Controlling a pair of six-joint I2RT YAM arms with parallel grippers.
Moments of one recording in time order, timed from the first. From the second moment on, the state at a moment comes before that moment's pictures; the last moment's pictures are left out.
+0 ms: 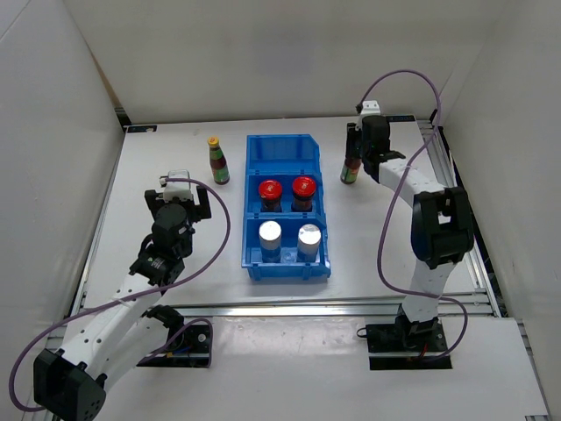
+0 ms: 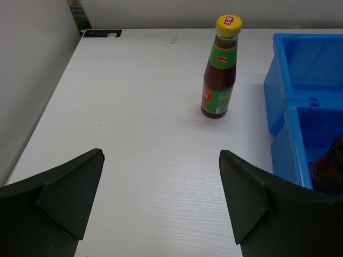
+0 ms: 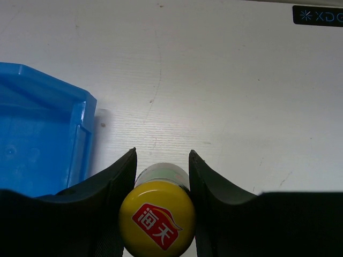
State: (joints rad) left arm -0.45 0.78 0.56 0.07 -0.61 -0.01; right arm 0.25 1.89 1.38 0.07 0.11 0.04
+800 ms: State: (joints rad) left arm -0.45 0.78 0.56 0.08 -0.61 -0.01; right arm 0.50 1.98 1.79 -0.10 0.07 -0.03
